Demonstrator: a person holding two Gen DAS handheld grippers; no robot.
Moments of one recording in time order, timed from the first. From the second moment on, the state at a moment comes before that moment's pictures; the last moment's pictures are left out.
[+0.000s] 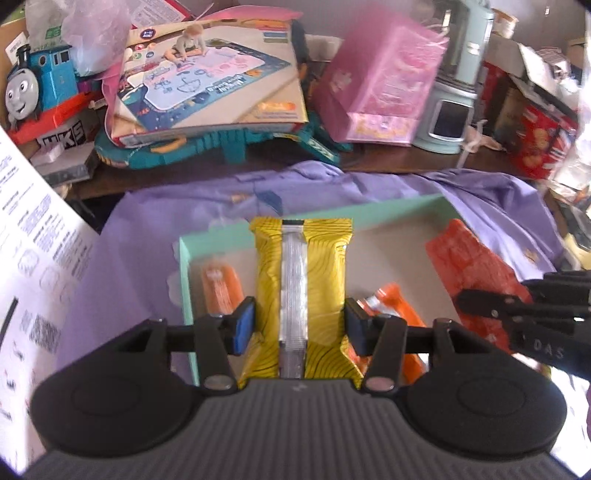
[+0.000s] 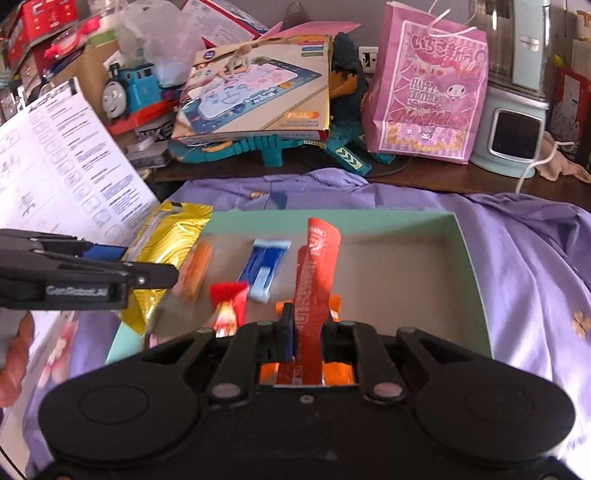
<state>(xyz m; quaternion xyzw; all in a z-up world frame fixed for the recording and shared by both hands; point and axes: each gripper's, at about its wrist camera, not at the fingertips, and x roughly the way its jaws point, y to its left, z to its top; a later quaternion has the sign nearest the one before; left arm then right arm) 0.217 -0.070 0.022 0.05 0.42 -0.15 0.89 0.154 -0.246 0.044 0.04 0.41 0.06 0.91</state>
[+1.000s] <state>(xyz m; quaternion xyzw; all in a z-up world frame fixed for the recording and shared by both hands) 0.271 -0.074 -0.019 0.07 0.45 -0.09 0.89 0.215 -0.232 0.016 0.04 0.44 0.01 0.90</state>
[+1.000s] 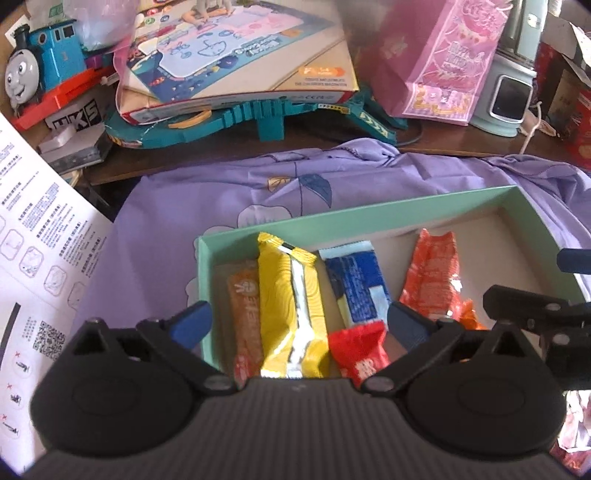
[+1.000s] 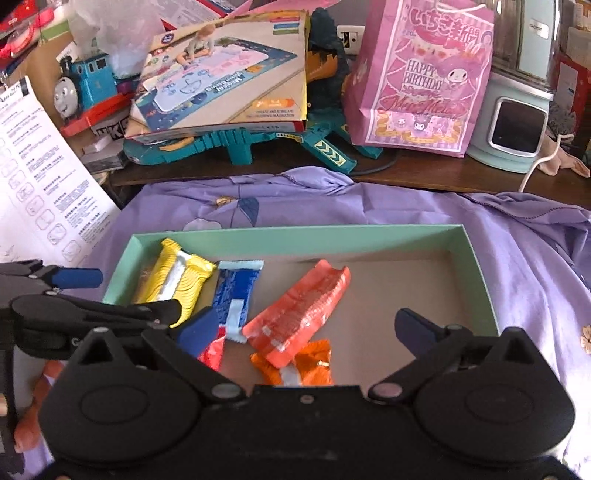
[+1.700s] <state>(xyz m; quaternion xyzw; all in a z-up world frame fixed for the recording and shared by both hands) 0.130 -0.114 0.011 0.10 0.43 -0.15 0.88 0.058 -0.268 0.058 0.07 0.39 0.01 0.92</state>
